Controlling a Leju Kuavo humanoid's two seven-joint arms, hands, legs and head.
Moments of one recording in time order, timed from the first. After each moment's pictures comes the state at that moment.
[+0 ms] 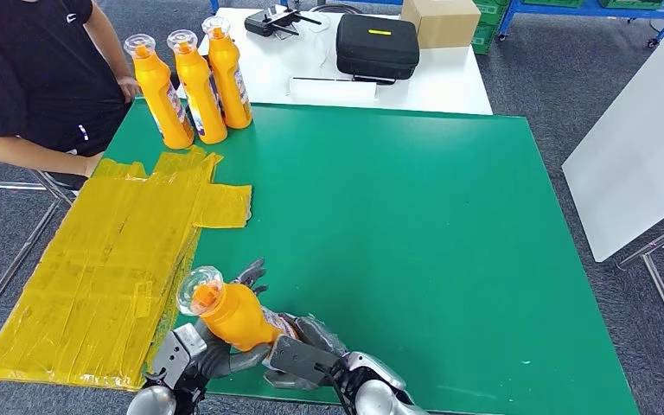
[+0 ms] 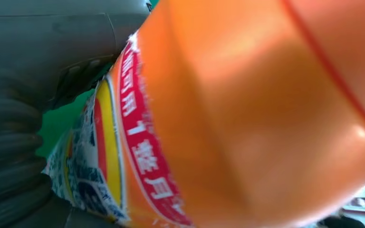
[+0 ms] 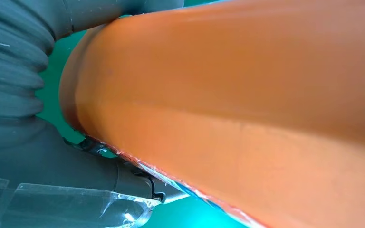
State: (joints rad) left arm 0.07 0.00 -0.33 -1.41 -0.27 -0.17 -0.49; right arm -0.18 0.16 0.75 -1.06 0.46 0.06 -0.23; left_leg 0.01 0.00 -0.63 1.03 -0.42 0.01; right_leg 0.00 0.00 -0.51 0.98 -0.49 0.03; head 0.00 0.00
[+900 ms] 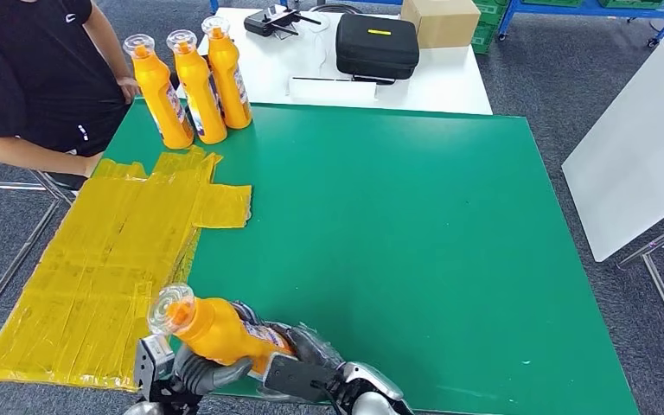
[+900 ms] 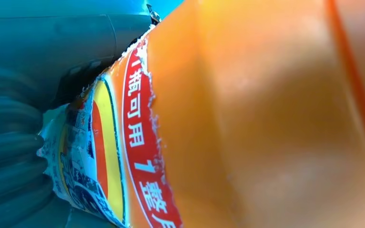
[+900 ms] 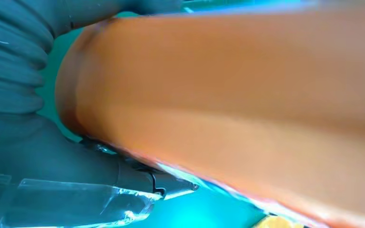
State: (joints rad) left arm 0.14 0.02 -0.30 -1.46 -0.07 -0.23 -0.53; right arm -0.13 0.13 0.77 -1.12 0.47 -0.01 -0.26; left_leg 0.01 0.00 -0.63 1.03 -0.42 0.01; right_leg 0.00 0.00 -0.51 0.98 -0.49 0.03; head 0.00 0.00
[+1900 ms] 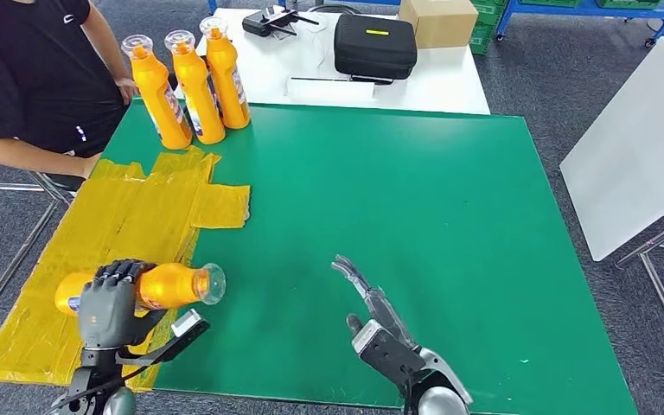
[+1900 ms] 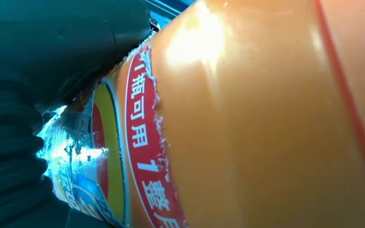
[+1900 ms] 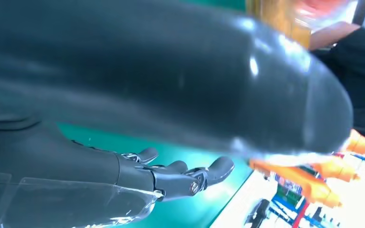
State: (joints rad) left arm 0.07 0.01 0.04 -1.42 -1.55 0.70 -0.14; right arm 0.02 0.01 0.50 -1.50 0.39 -0.02 -0.34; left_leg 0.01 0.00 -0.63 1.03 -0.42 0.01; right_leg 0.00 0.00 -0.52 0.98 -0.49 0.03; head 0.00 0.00
